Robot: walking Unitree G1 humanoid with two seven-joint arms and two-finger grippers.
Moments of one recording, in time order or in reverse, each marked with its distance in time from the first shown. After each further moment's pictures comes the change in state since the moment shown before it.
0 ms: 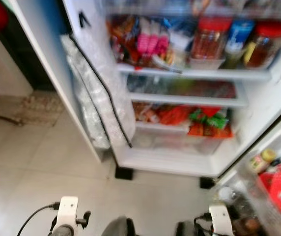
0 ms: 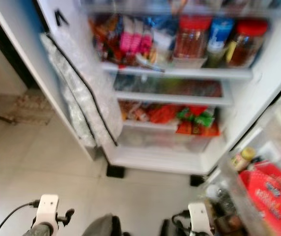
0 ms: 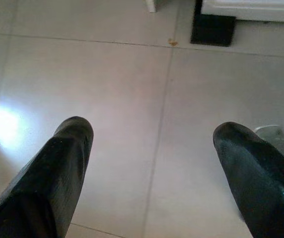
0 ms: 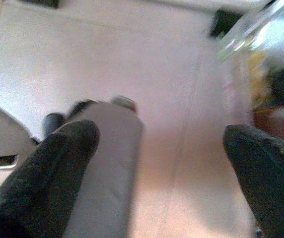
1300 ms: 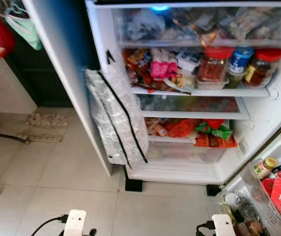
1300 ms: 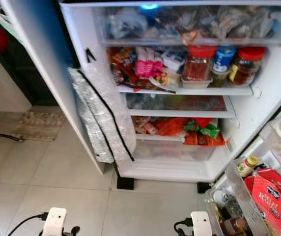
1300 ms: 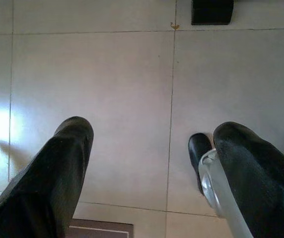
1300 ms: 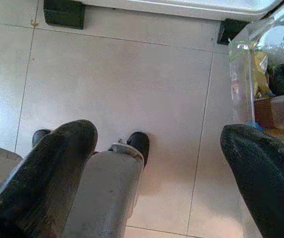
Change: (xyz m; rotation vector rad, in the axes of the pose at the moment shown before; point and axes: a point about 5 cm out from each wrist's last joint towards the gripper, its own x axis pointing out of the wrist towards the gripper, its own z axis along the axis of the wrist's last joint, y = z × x) left arm -0.008 -0.020 -0.033 0.054 0.131 -0.063; right arm -0.006 -0.003 -0.018 0.037 0.026 0.008
